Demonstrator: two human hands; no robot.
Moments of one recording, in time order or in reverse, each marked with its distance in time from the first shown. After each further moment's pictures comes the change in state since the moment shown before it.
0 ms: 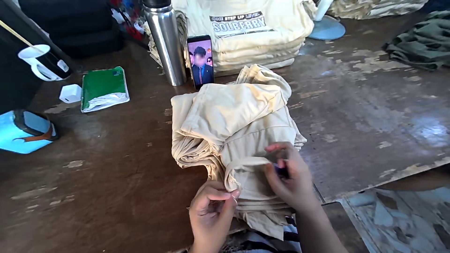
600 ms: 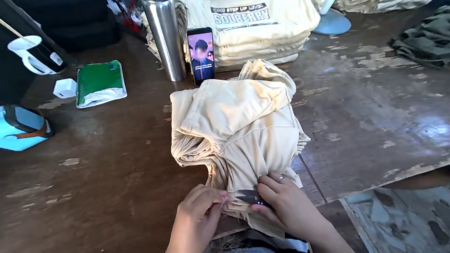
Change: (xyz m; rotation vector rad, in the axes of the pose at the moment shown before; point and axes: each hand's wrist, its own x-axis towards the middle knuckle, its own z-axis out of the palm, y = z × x) left_hand 0.011 0.015 -0.049 0.533 -0.374 0.028; right_hand -0.034 -0.018 -0.005 -0.423 -0.508 -0.134
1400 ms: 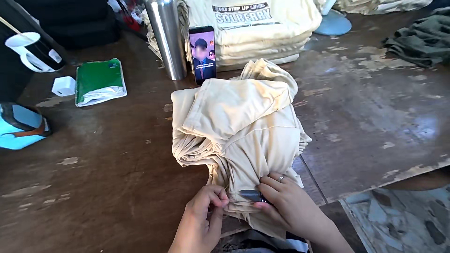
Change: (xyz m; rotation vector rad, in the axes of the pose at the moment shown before) left_hand -0.006 -0.002 0.005 -0.219 -0.070 -0.060; right_hand 0.001 0.002 -0.001 0.008 -0.021 0.000
